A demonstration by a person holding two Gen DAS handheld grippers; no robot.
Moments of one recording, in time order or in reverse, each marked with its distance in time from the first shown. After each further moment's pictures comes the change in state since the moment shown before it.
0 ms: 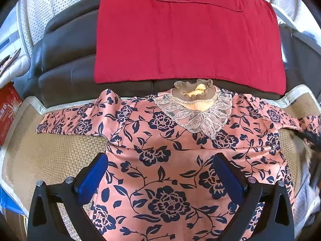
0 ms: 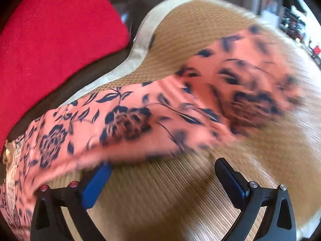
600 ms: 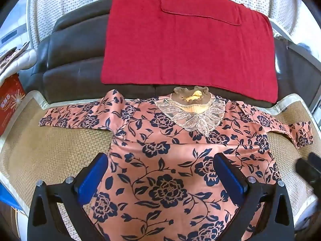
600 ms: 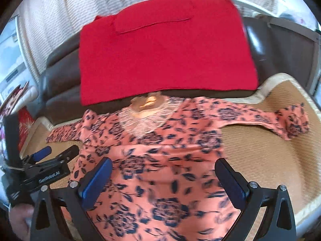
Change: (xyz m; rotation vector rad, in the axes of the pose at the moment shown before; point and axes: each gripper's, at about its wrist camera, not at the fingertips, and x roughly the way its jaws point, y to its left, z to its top) left arm -0.044 0.018 -0.017 -0.066 -0.050 -0.044; right arm -0.265 0.180 -0.187 -0.452 -0.175 0.494
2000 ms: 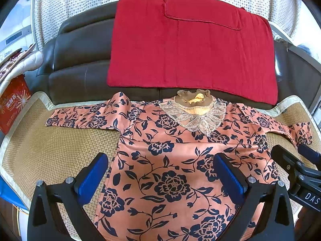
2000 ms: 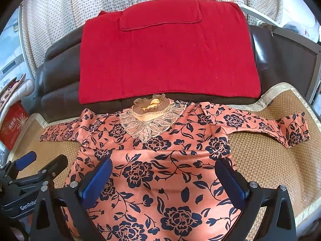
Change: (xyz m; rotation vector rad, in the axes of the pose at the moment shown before) left arm -0.021 0.005 -0.011 0.001 -0.029 0.016; right arm 0.007 0.027 0.003 -0.037 -0.022 -0.067
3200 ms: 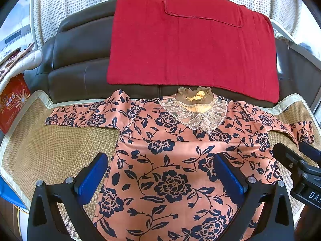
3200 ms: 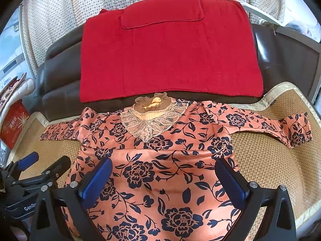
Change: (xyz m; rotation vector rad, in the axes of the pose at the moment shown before) left arm 0.009 -0.001 -0.001 0.006 0.013 0.006; right arm 0.007 0.000 0.001 -0.008 0.012 0.012
